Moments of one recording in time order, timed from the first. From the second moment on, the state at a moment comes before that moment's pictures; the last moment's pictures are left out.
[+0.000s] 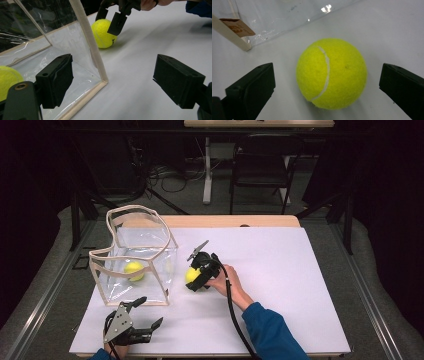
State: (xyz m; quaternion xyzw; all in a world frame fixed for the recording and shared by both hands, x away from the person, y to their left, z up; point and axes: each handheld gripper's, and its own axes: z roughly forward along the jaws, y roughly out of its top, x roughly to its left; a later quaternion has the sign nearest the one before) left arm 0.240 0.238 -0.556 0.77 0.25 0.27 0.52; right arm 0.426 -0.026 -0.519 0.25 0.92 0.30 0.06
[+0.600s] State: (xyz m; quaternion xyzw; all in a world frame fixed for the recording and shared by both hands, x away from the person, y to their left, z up) left arm 0.240 0.238 -0.557 0.77 0.25 0.27 0.52; right arm 0.429 -0.021 -0.530 0.26 0.92 0.30 0.04
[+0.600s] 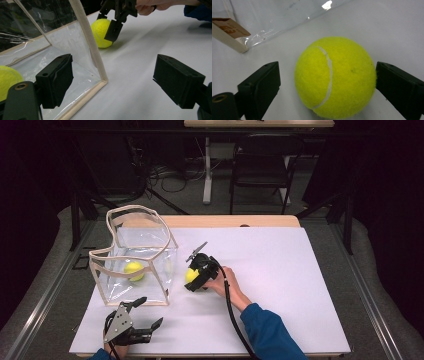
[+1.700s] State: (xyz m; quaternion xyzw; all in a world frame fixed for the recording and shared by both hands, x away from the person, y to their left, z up) left arm 0.241 0.237 -0.557 0.78 0.25 0.26 0.52; right arm 0.428 -0.027 -0.528 0.27 0.91 0.31 0.05
